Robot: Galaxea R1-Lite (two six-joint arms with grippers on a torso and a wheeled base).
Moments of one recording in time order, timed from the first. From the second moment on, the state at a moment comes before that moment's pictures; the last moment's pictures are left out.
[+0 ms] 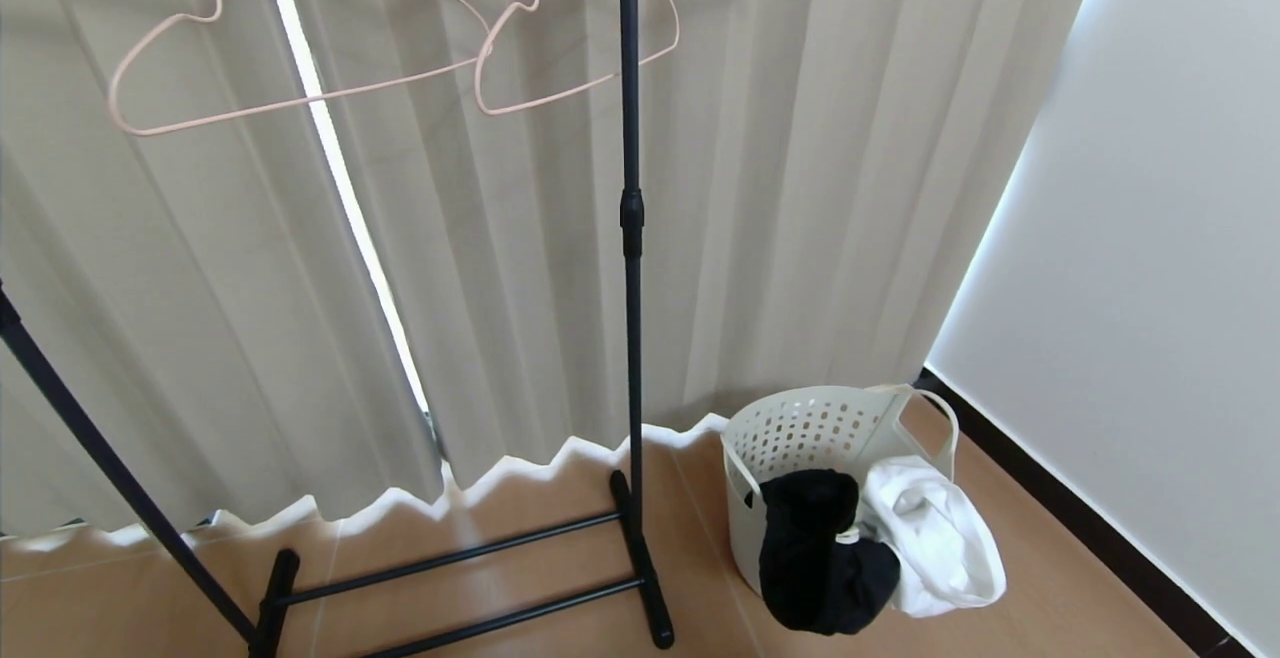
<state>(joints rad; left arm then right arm) 0.00 0.00 0.00 0.01 0.00 -0.02 -0.01 0.00 -0.06 0.12 0.01 0.01</state>
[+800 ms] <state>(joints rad) 0.00 0.00 -0.01 0.01 0.00 -0.01 -0.01 0.00 -0.06 0.12 0.01 0.01</state>
